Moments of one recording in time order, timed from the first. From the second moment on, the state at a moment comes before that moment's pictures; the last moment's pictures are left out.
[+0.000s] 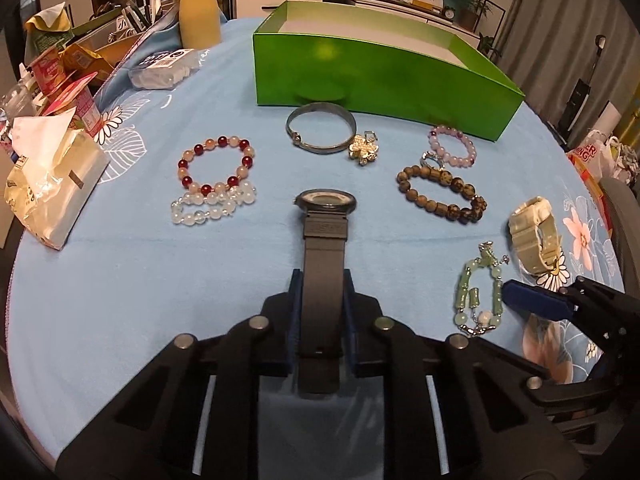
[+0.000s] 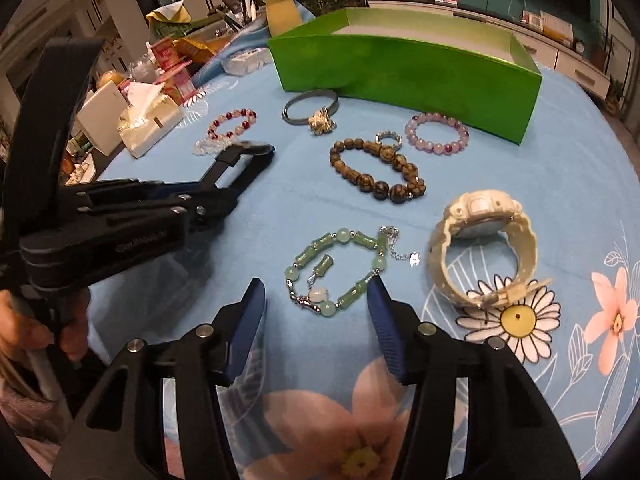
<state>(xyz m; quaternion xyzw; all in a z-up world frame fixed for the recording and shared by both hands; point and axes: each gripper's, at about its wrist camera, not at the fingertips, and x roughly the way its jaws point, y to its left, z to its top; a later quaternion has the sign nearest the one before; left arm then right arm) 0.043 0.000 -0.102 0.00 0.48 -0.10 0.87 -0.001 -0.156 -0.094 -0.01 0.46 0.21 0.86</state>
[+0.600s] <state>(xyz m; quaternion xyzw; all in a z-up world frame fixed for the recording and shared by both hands) 0.033 0.009 -0.092 -0.03 0.47 -0.12 0.87 -0.002 -0.163 -0.084 -0.02 0.42 0.19 0.89</state>
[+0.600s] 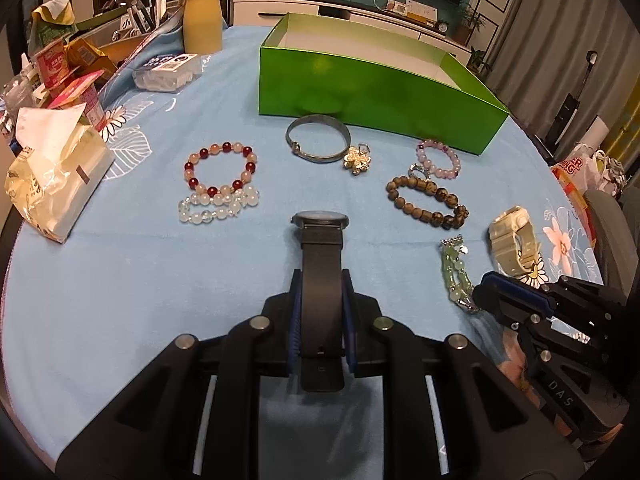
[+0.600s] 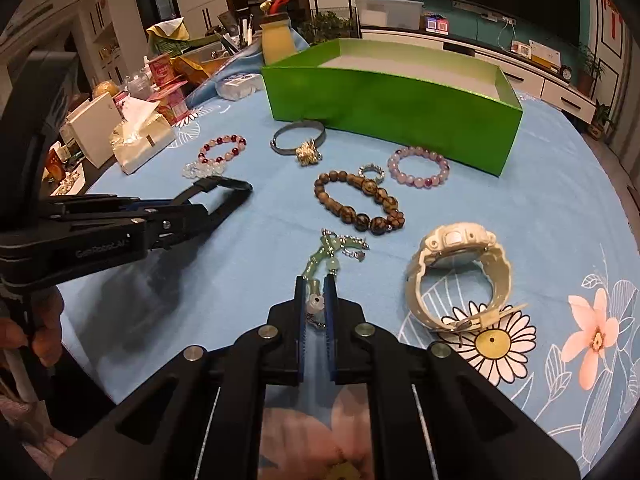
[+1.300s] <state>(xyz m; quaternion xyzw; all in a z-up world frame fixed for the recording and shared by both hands) 0.023 0.011 -0.048 -0.05 0.44 -0.15 0.88 0.007 -0.197 0.000 0.06 0.34 0.20 0.92</state>
